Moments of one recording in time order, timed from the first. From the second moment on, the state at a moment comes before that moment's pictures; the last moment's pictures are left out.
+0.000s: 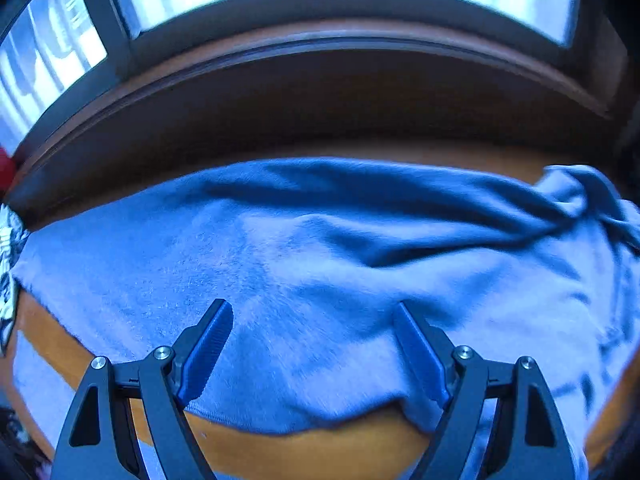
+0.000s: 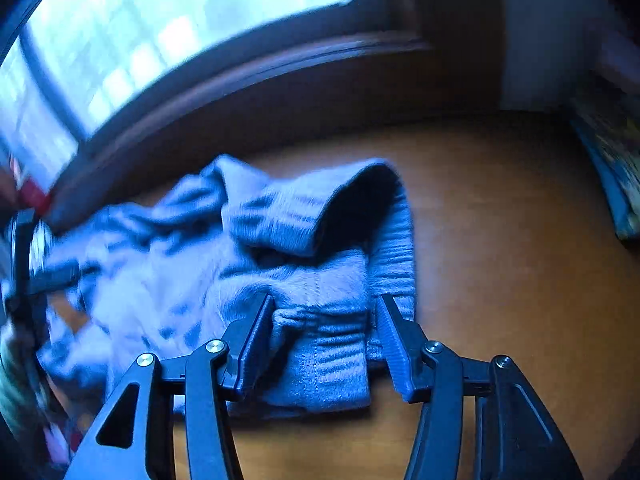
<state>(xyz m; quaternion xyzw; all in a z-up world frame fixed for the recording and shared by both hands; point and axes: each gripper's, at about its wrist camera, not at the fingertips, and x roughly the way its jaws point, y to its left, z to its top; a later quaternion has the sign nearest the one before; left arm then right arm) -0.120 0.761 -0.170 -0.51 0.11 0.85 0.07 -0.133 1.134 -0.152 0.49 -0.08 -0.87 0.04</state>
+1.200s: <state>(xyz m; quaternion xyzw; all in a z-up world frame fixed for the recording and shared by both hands) -0.081 0.796 -0.145 -0.52 0.08 0.85 0.06 -0.139 1.115 -0.129 0.41 0.19 -0.87 0.19</state>
